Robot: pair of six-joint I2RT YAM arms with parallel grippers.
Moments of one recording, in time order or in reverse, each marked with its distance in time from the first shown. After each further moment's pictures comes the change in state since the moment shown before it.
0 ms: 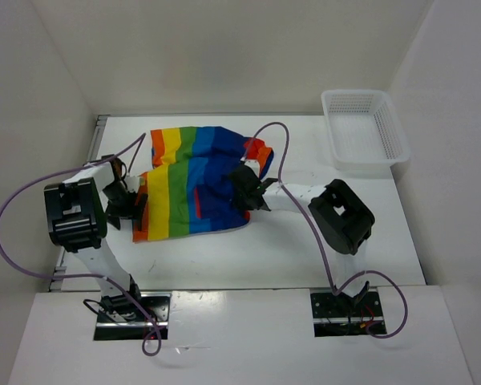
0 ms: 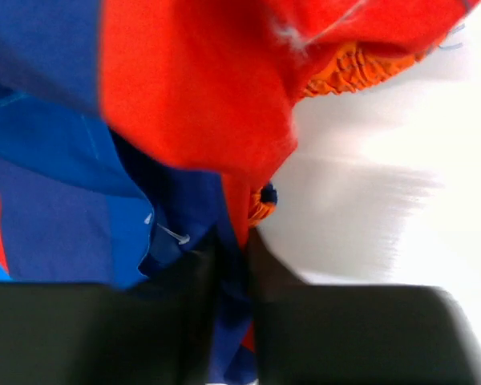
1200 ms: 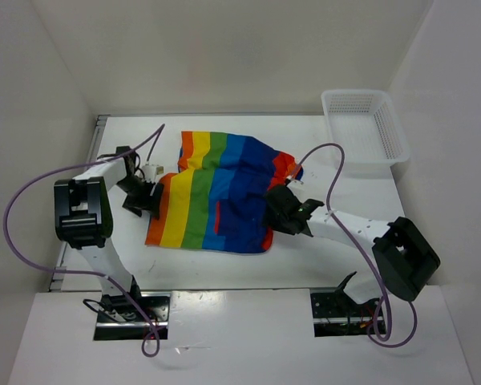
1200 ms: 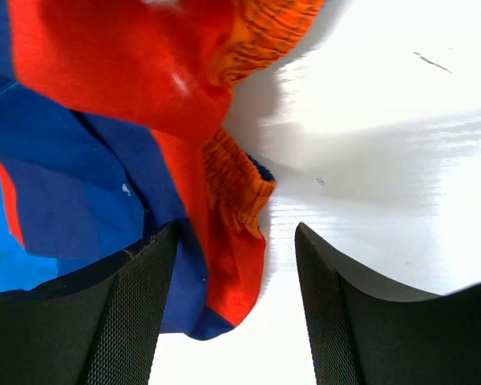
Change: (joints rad) left arm -0.106 0.024 0.055 0.074 0.202 0.048; right arm -0.032 -0.511 -0.432 -0.153 0.039 0.271
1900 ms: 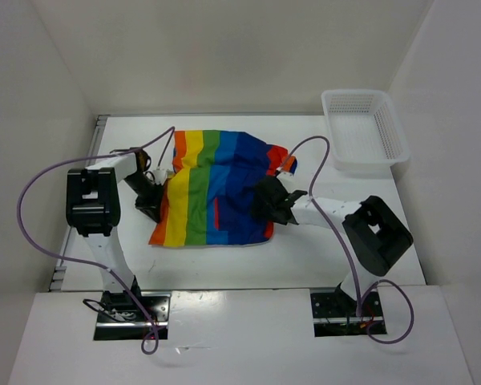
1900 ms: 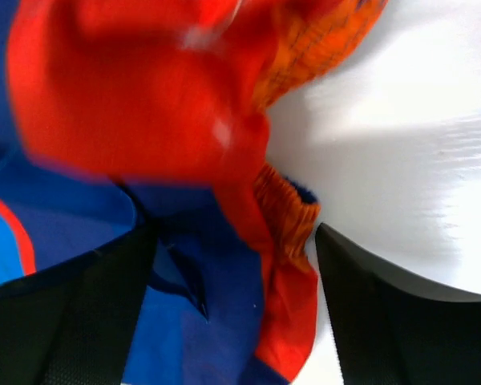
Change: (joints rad) left arm -0.076 0.129 0.094 -0.124 0.015 -0.029; right arm -0.037 0.235 0.117 0.147 0.011 -0.017
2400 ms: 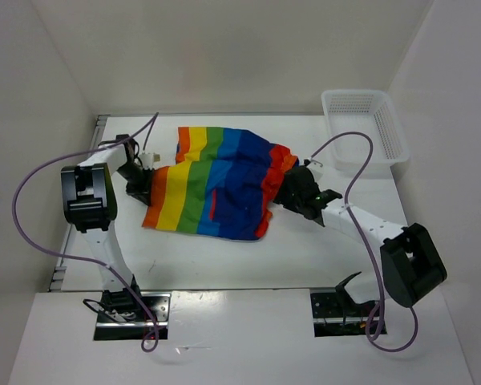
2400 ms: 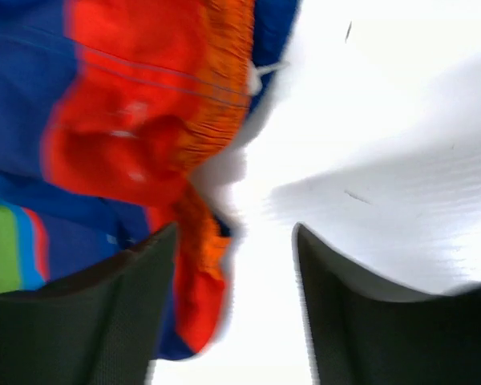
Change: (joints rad) left arm 0.075 0.069 0.154 0.044 -0.046 -0.053; right arm -0.166 -0.295 -0.094 -0.025 0.003 -0.087
